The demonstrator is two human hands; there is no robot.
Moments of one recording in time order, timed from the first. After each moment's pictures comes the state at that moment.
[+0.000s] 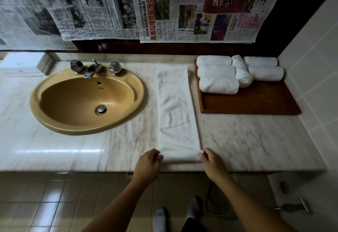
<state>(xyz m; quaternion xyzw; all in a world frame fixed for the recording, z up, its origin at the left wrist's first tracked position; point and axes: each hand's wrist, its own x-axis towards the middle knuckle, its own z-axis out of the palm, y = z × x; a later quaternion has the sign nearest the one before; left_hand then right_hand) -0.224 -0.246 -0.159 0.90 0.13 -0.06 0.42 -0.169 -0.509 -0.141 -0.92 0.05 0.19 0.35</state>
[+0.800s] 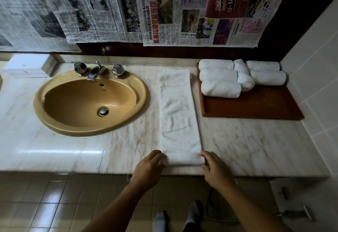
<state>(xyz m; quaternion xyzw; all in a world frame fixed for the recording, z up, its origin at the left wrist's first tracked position) -0.231 -0.235 -0.165 0.95 -0.07 0.04 0.31 -0.177 -0.531 -0.161 -0.95 -0.12 0.10 0.28</state>
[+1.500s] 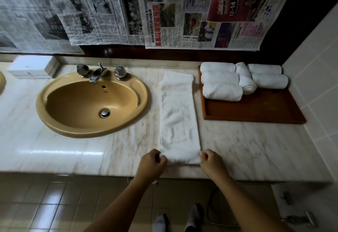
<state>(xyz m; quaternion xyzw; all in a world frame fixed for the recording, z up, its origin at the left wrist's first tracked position) -0.203 -0.249 -0.144 0.88 0.17 -0.06 0.43 -0.139 -0.500 -0.154 -0.94 0.04 0.17 0.28</state>
